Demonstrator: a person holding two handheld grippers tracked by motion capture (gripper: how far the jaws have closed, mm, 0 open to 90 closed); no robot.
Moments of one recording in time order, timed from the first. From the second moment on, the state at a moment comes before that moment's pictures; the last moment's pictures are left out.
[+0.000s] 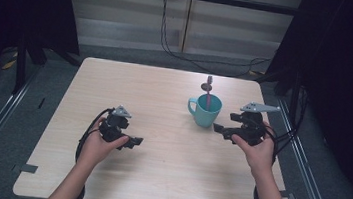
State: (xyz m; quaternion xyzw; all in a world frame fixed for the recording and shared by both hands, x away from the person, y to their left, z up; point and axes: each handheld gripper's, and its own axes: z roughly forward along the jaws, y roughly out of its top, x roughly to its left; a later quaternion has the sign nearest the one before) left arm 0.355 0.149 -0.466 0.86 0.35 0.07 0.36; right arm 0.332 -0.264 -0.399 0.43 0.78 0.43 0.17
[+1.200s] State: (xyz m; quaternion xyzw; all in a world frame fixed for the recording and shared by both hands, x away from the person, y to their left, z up) left arm 0.334 0.190 -0.499 0.87 0.34 0.07 0.35; right arm 0.286 -0.290 -0.473 0.45 0.78 0.40 0.15
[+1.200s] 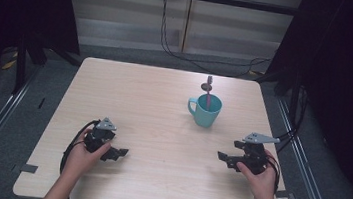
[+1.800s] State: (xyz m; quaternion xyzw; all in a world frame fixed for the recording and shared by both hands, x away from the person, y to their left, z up) left arm 0.326 0.192 -0.505 0.88 0.31 0.11 0.36; right arm 0.275 -0.290 -0.507 0.45 0.80 0.37 0.16
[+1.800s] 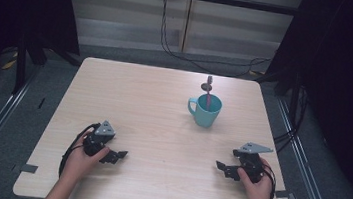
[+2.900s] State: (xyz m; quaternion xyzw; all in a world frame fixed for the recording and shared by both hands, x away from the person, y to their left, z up) left arm 0.323 0.191 -0.510 0.87 0.30 0.12 0.37; right arm 0.273 -0.288 -0.512 0.44 0.81 0.35 0.17
